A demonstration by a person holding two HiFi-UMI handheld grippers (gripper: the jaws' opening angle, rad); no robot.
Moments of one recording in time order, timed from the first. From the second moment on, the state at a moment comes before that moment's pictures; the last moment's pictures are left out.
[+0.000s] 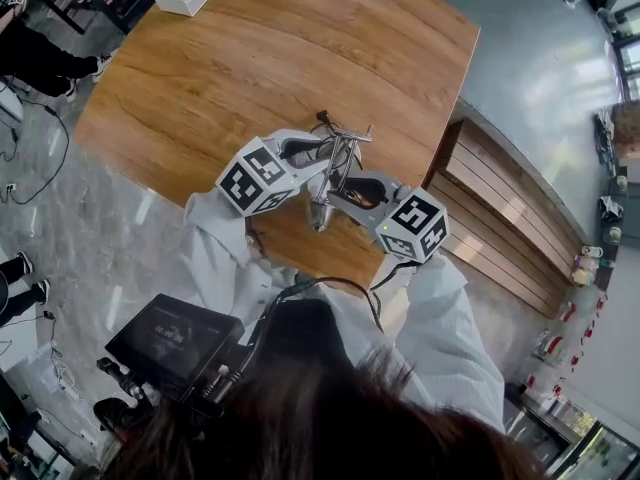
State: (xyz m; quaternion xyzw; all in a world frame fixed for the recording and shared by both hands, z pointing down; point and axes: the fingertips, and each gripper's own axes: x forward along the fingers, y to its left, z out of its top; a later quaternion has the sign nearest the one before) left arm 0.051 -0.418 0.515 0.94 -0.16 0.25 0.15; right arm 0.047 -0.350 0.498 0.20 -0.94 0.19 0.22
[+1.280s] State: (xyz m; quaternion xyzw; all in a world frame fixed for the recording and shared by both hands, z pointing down) left arm 0.013 -0.353 0.338 0.90 -0.42 0.07 0.08; right arm 0.070 -0.329 0.332 0.48 -0.88 0.07 0.03
